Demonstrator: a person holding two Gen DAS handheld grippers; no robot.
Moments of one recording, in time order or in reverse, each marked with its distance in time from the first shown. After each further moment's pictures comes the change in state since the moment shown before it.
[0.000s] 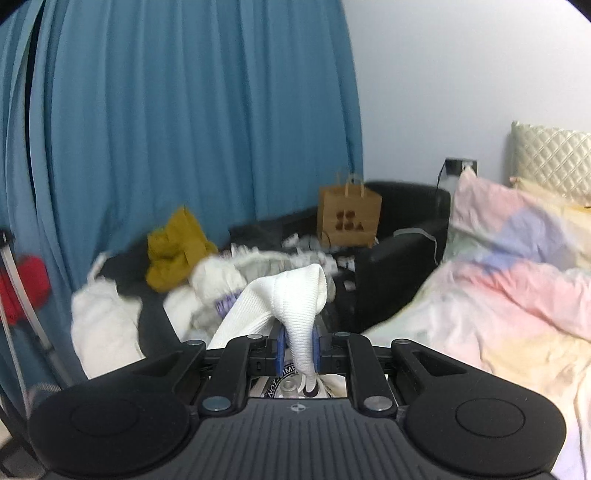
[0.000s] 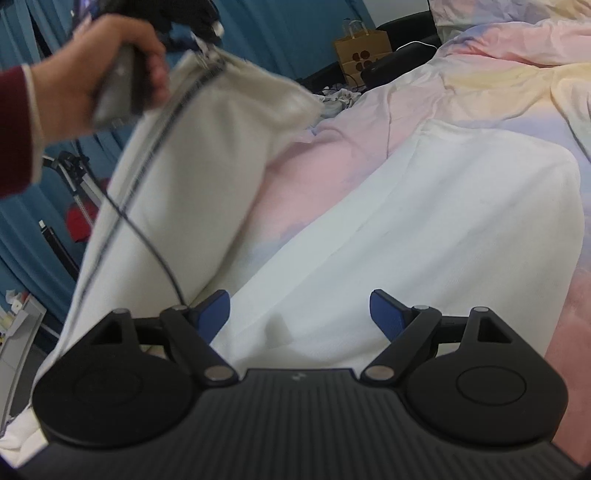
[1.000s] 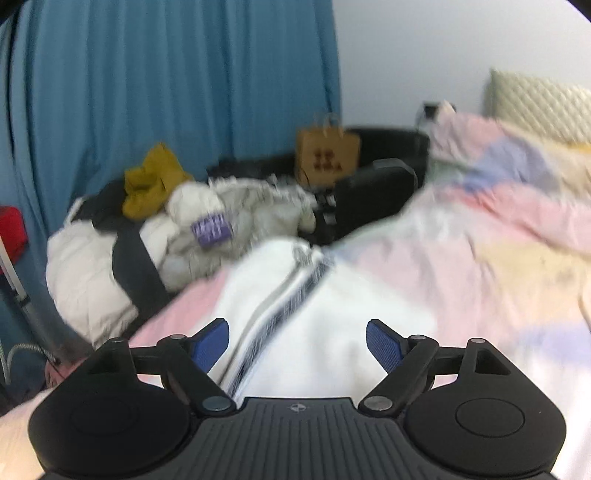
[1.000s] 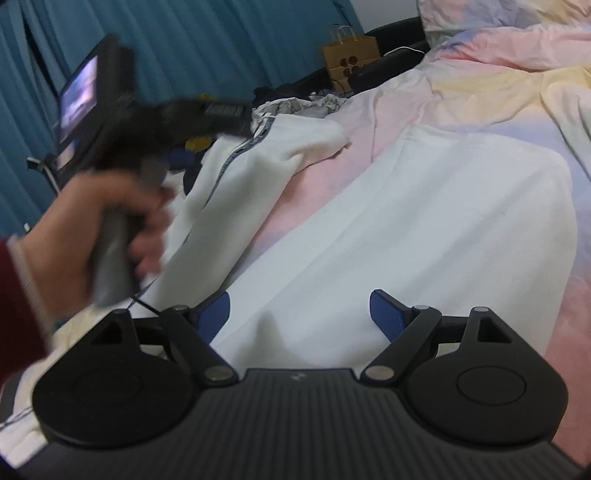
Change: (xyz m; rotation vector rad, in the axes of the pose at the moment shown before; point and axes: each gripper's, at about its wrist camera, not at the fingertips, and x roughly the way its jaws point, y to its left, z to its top) left arm 0.009 0.035 -0.148 0.045 0.121 -0.080; right arm 0.008 -0.004 0.002 -0.018 -0.017 -0.037
